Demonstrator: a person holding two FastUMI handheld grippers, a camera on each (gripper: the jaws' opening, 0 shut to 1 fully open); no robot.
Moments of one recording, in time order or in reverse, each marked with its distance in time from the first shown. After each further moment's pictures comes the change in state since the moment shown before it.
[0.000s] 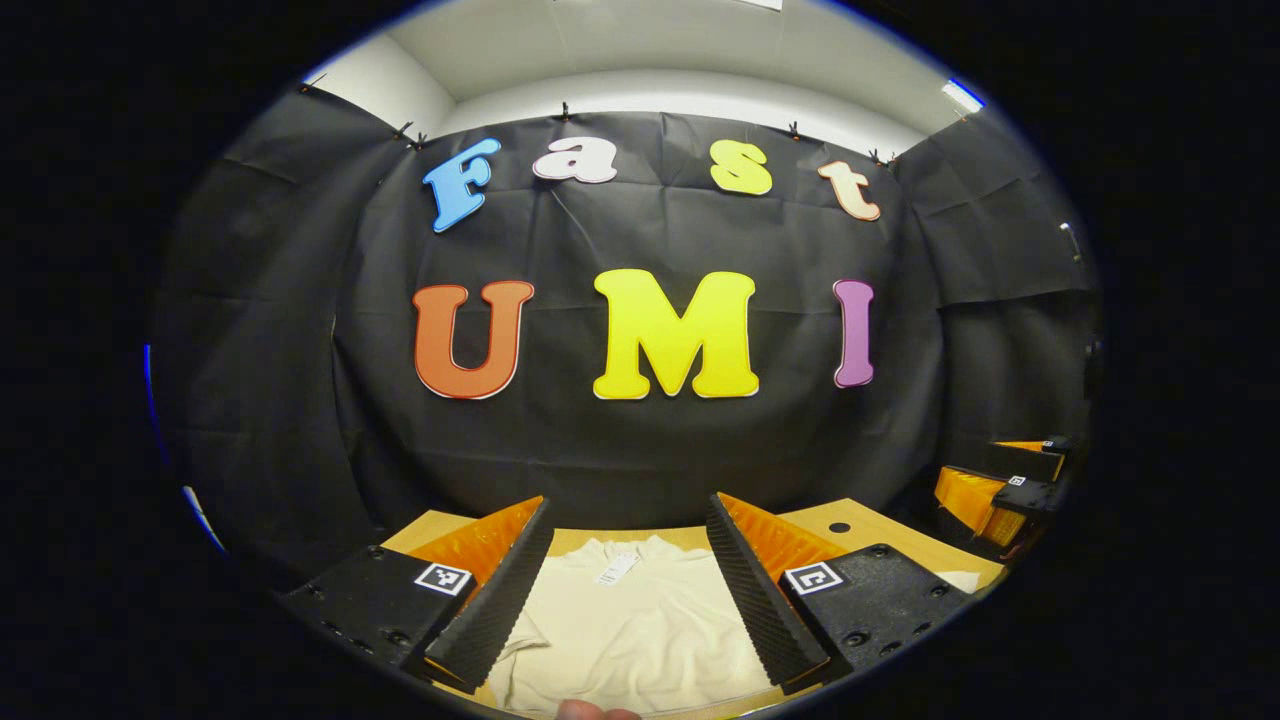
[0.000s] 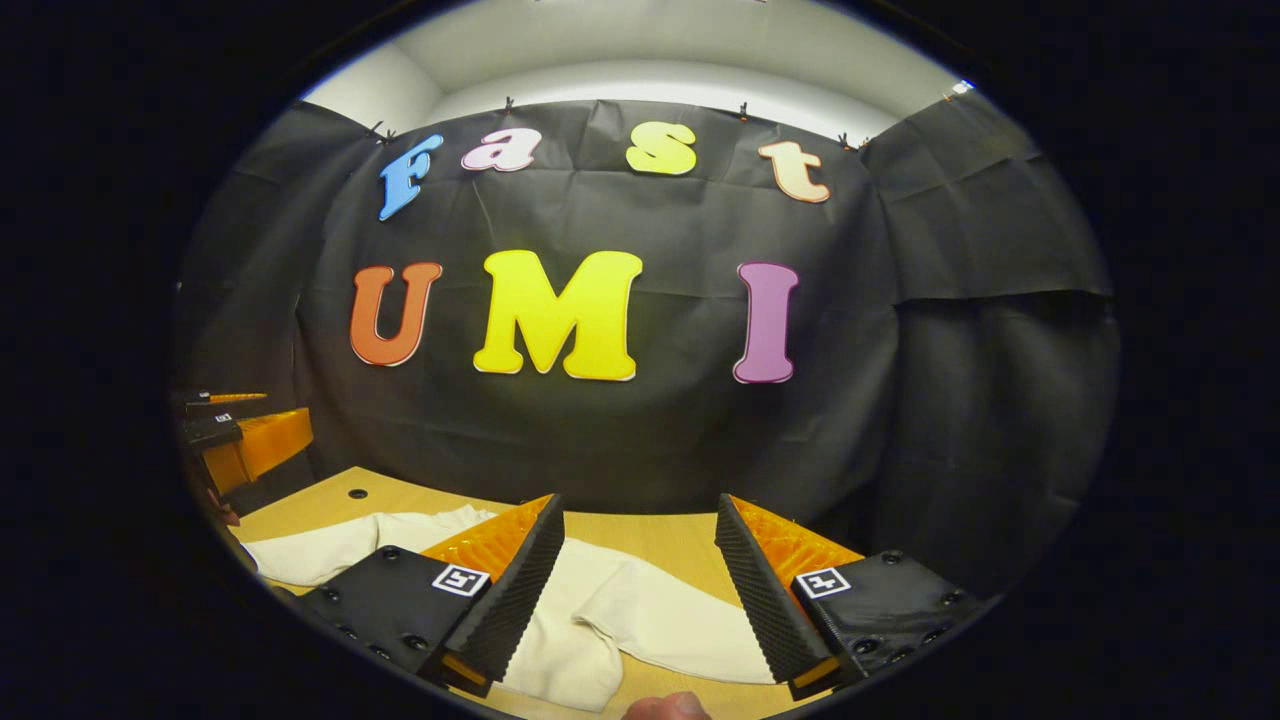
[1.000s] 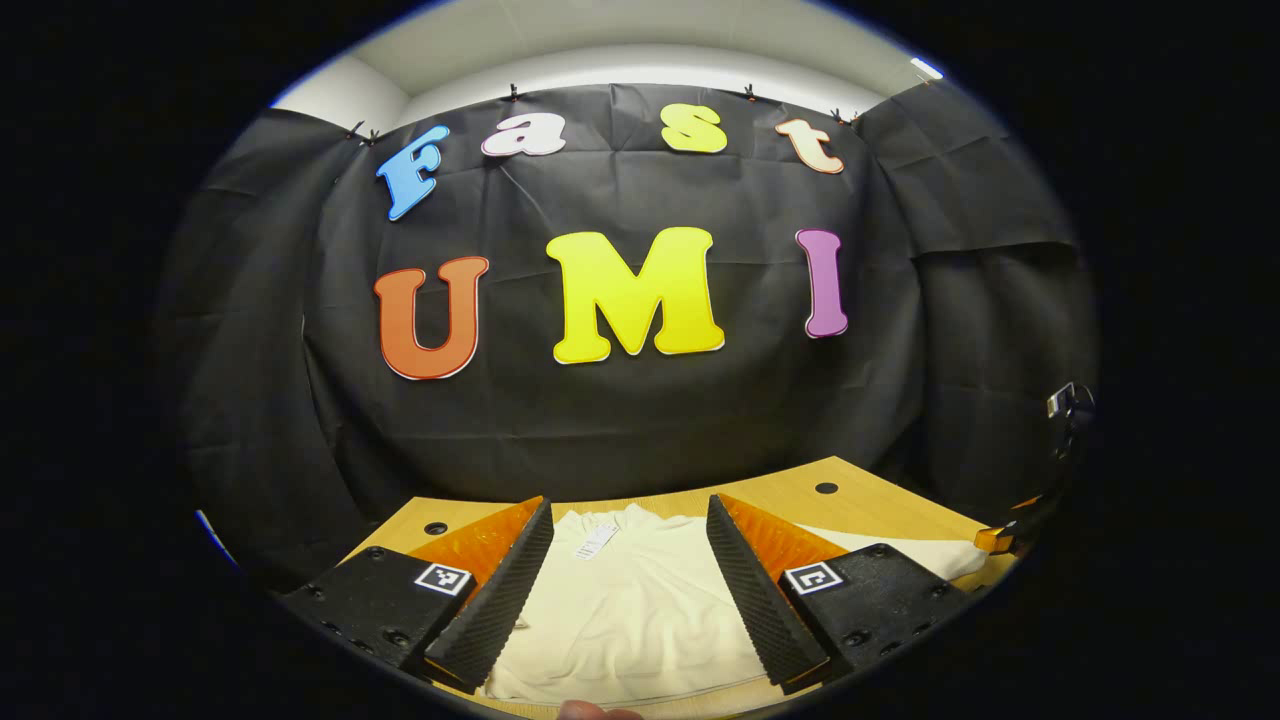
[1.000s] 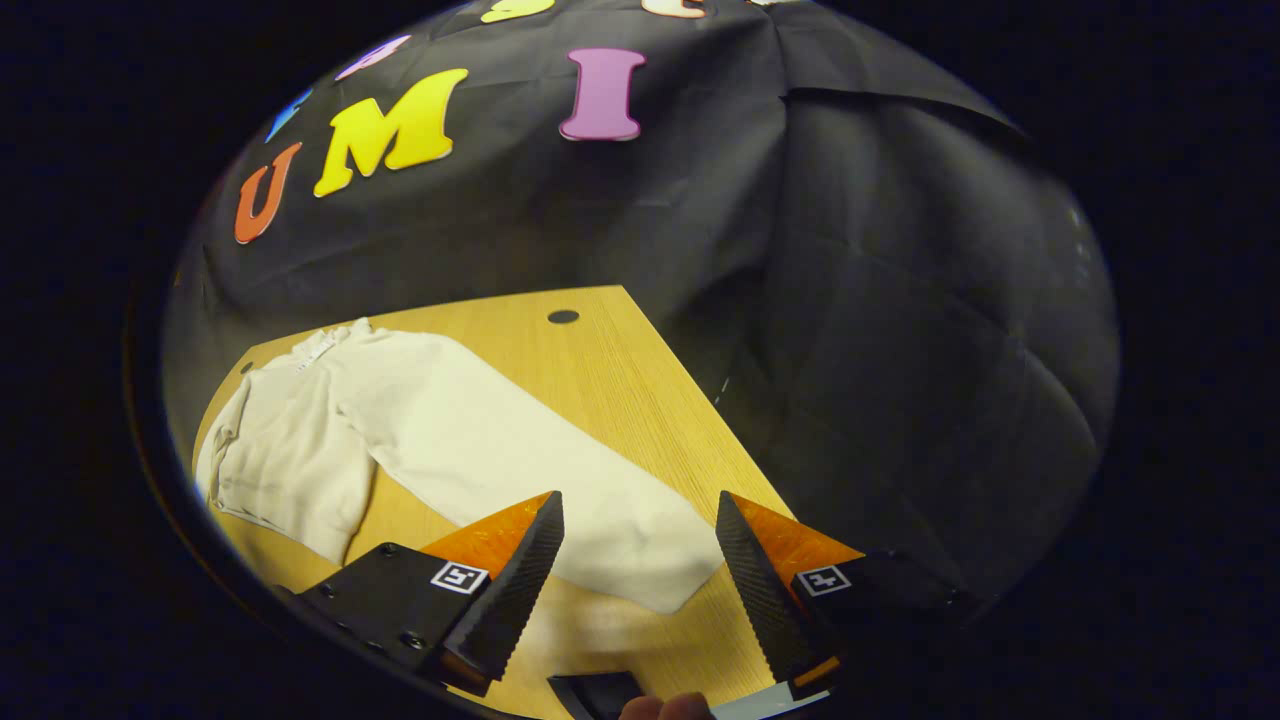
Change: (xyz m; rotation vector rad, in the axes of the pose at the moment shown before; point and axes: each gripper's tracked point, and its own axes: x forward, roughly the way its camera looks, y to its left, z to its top) left arm 0.002 -0.040 -0.032 0.103 0.103 -0.032; right arm -0.015 -0.229 -0.271 0.119 0.606 -0.241
